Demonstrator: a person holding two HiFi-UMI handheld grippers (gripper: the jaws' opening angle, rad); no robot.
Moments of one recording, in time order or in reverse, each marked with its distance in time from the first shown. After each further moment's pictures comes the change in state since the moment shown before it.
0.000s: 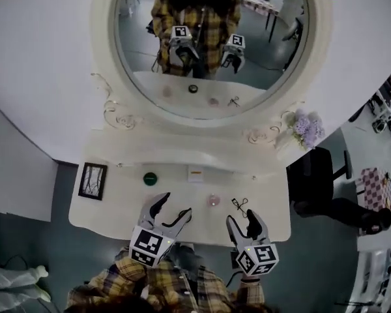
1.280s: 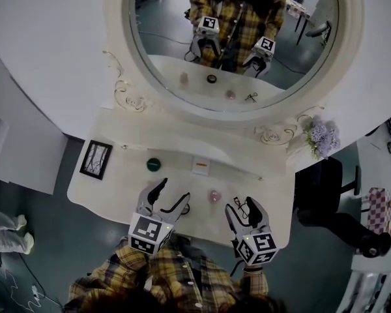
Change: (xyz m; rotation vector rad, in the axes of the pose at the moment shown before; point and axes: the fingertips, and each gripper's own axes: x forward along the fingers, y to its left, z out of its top) left arm 0.012 0.018 -0.006 -0.064 -0.007 0.211; right arm 0.043 -0.013 0.002 -0.119 0.070 0.197
